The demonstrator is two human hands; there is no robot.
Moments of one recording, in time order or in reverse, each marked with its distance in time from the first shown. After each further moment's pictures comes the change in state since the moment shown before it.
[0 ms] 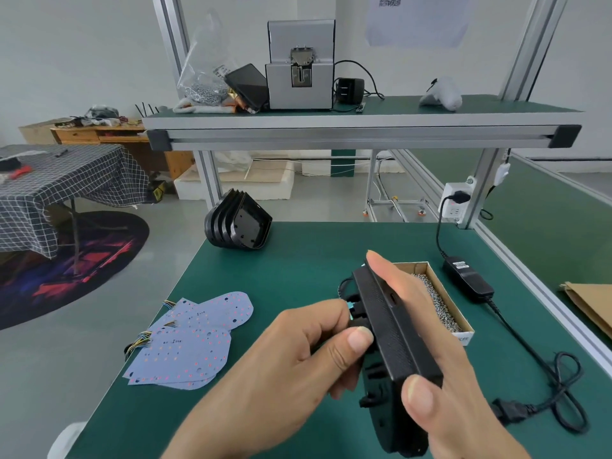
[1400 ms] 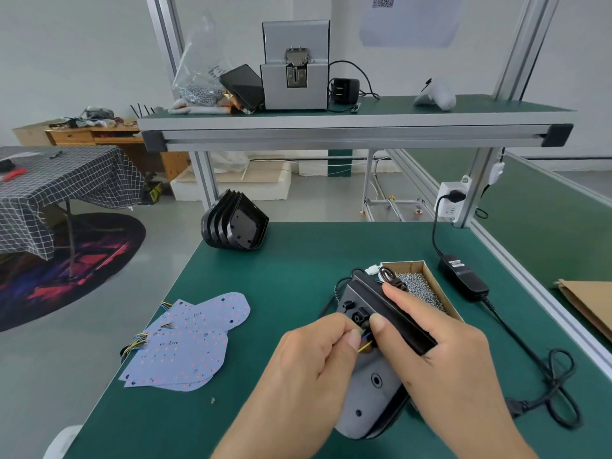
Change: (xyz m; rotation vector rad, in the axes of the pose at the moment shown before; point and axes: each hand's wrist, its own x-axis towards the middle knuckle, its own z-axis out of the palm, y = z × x) left_hand 0.000 -0.019 0.030 0.220 0.222 -0.018; right_hand -0.009 0.040 -0.010 -0.288 0.373 0.146
